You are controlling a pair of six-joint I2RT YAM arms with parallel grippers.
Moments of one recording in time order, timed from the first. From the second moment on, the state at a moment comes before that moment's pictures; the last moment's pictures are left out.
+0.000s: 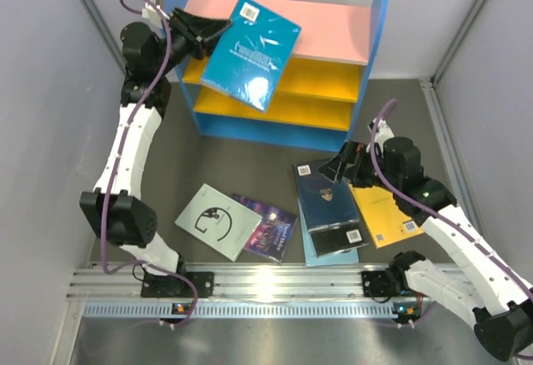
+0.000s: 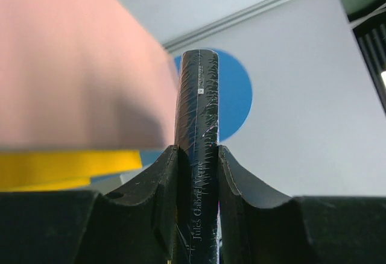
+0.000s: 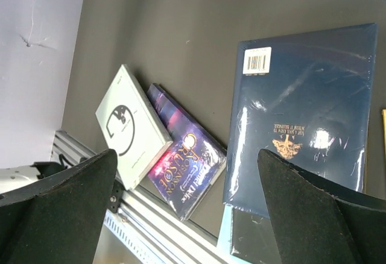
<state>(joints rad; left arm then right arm) -0.10 1.58 1.72 0.07 0.65 -1.30 0.46 0.85 0.82 -0.44 -0.23 0.64</state>
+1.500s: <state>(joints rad) -0.55 2.22 2.52 0.00 -0.12 -1.22 0.45 0.93 0.82 -0.40 -0.26 0.66</state>
